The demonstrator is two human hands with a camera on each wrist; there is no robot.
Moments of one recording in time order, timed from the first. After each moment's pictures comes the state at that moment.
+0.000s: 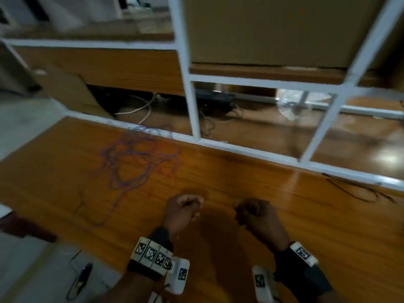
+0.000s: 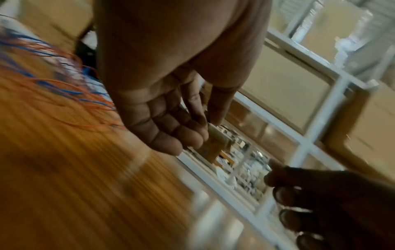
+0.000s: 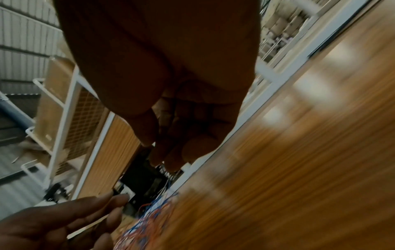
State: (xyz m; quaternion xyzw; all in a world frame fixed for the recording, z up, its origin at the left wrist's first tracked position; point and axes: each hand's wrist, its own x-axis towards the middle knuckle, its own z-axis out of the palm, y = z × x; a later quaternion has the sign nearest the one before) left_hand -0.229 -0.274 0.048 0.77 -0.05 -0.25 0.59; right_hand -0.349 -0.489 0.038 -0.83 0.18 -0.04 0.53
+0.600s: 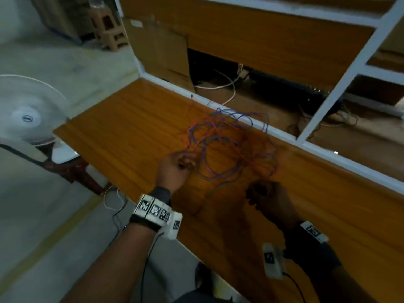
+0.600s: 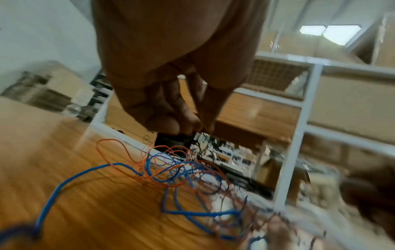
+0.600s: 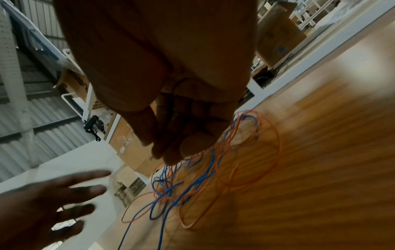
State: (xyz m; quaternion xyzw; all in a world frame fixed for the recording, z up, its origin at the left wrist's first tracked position) left_hand 0.003 0.013 0.032 0.85 -0.09 -0.02 0.51; right_hand -0.128 -0.254 0.033 -0.87 0.12 0.04 0.49
